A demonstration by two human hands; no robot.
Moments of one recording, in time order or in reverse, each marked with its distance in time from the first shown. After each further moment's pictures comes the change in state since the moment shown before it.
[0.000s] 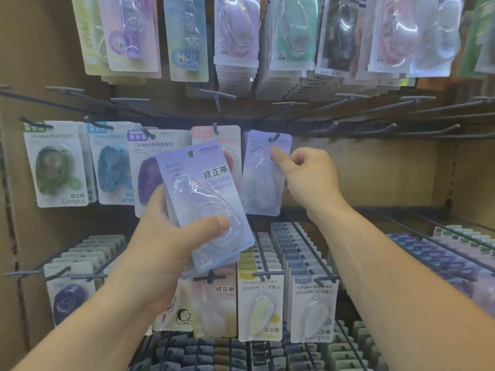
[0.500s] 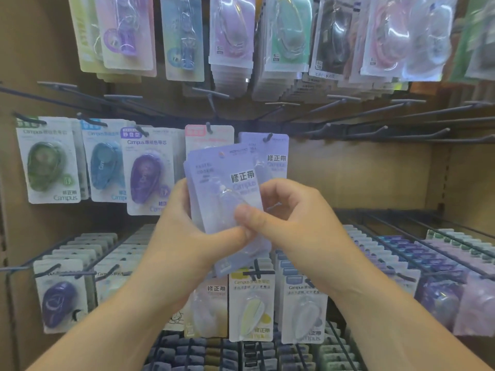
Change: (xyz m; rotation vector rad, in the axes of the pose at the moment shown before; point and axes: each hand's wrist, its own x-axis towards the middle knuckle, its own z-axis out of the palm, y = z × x) left_hand -0.007 -0.001 0.032 0.037 -0.123 0.096; right_hand -0.093 -0.019 -0.032 0.279 -0.441 -0.126
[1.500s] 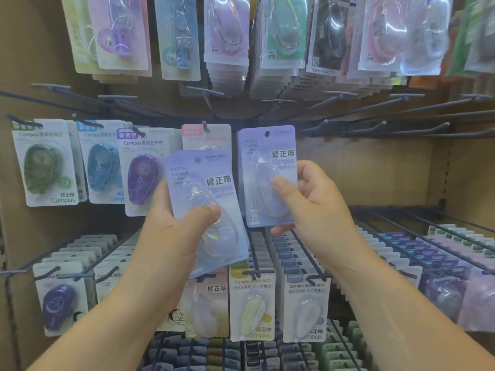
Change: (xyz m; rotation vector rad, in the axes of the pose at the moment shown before) left_hand -0.001 0.006 -0.002 -0.018 0.204 -0.072; right_hand 0.015 0.016 -0.016 0.099 0.171 0.062
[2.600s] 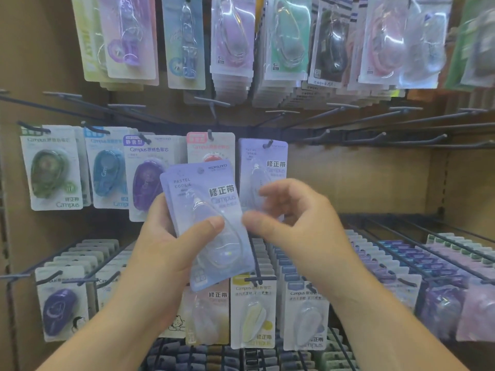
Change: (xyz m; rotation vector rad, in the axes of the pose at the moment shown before) left_hand -0.006 -0.006 -0.012 -0.148 -0.073 0.001; right_hand -0.018 -0.004 0.012 -0.133 0.008 -0.069
